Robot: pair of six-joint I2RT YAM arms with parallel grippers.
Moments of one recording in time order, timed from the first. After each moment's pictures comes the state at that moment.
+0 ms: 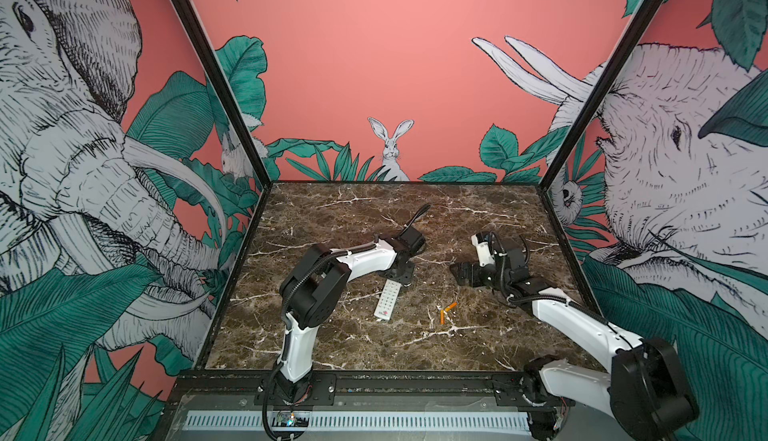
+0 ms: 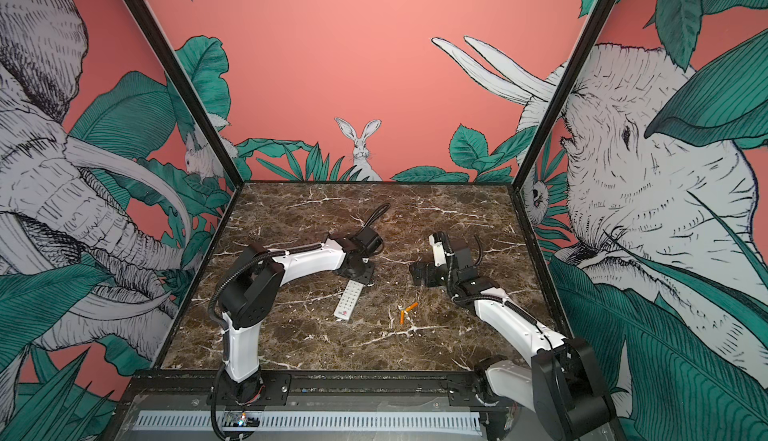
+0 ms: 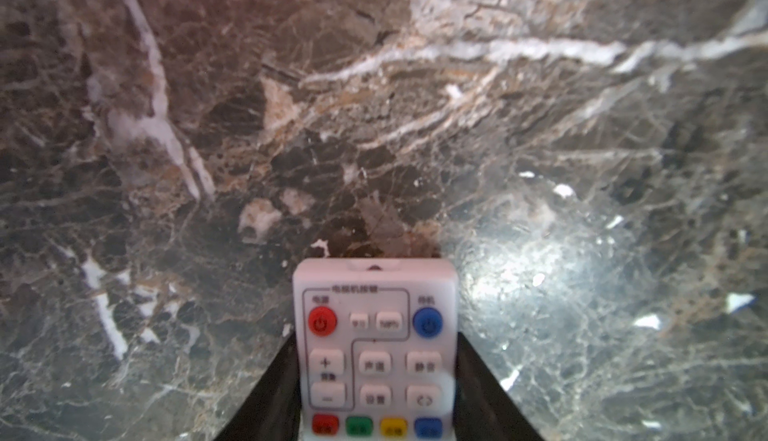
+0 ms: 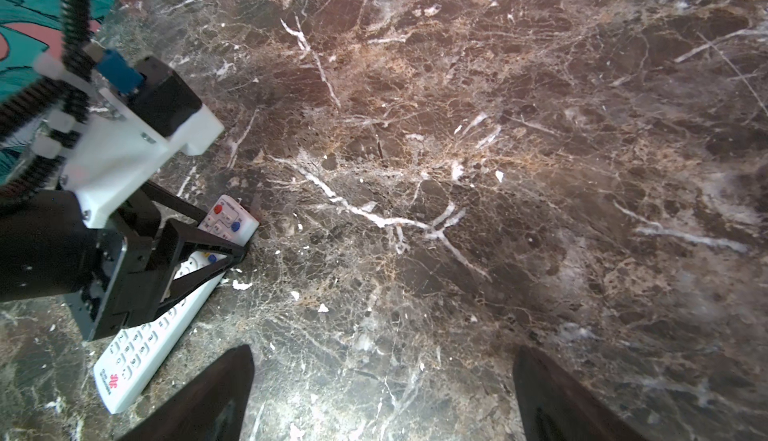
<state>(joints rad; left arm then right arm) -0.80 1.96 1.33 -0.67 -0.14 -0.40 0.36 1.16 0.59 -0.13 -0.22 0.24</state>
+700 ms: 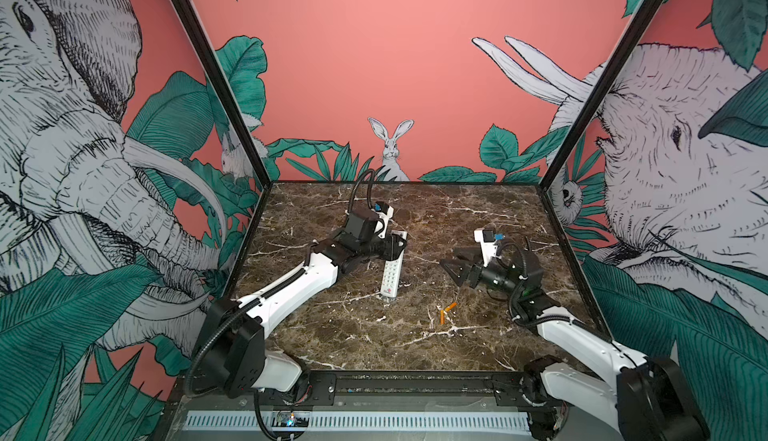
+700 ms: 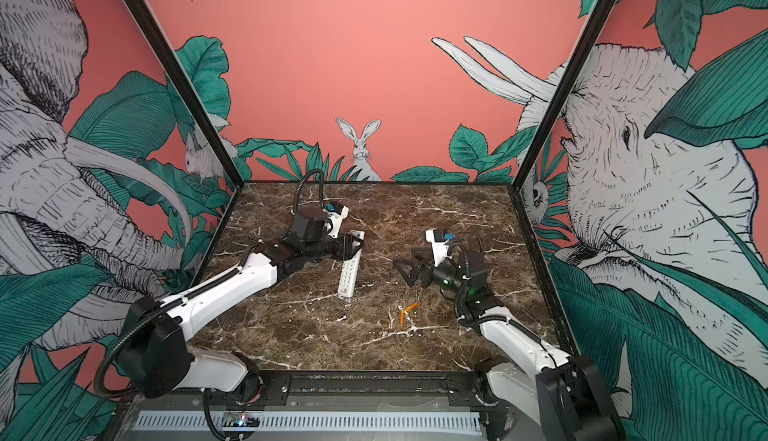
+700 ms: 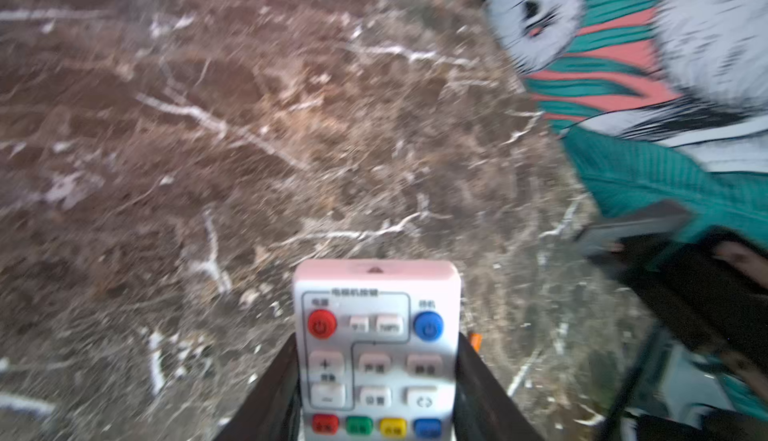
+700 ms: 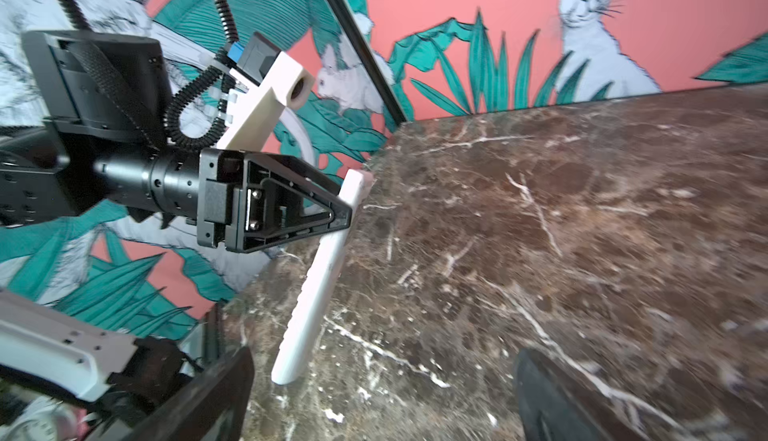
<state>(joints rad) -0.64 1.38 1.04 -0.24 0.26 -0.40 0.36 1.09 0.41 0.59 -0.70 0.47</state>
